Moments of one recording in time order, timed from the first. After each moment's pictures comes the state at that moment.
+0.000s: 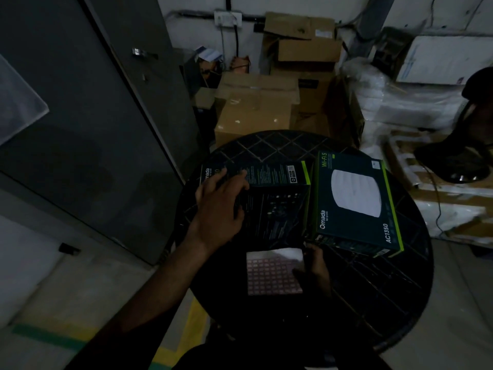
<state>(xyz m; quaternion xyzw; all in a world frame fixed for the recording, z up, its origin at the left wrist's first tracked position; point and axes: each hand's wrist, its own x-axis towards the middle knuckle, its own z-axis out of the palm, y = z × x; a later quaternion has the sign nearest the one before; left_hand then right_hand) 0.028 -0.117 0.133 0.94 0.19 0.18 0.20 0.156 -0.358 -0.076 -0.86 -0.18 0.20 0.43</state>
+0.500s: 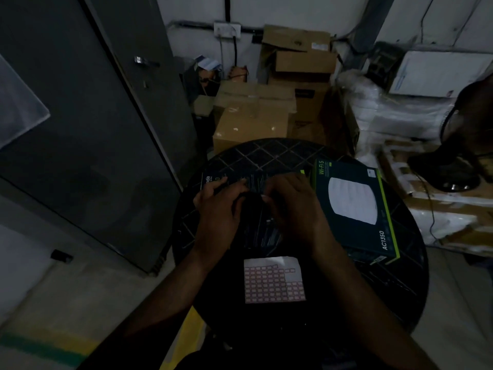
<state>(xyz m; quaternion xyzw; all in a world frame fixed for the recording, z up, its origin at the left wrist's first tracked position) 0.037 -0.124 0.121 0.88 0.25 0.32 0.25 0.160 -0.259 0.153 -0.76 -0.54 -0.13 0.34</state>
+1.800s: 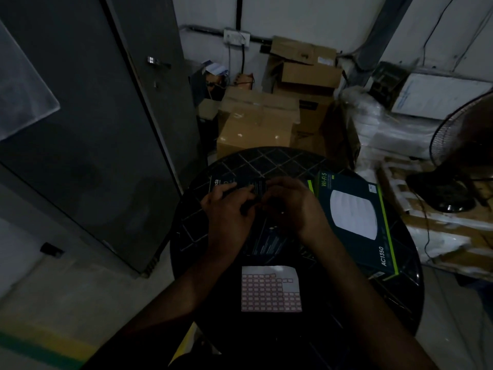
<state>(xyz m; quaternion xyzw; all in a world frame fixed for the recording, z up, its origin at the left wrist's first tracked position) 0.054 -0.124 0.112 0.84 0.29 0.38 0.26 0.180 -0.236 0.153 -0.76 -0.58 -0.07 0.30</state>
